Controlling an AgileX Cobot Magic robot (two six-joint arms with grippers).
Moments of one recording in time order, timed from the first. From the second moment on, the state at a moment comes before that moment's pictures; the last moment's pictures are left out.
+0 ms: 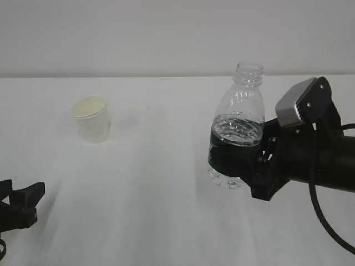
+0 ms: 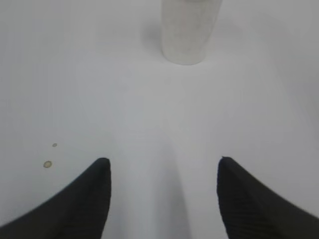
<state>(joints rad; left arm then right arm) -0.34 1.76 -0.09 -0.15 -1.15 -0.10 0.29 1.47 -0.49 -0.92 -0.71 0.58</state>
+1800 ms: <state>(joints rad) -0.34 1.80 -0.27 -0.01 -1.15 0.02 0.29 1.42 -0.49 -1.00 -0.67 0.67</state>
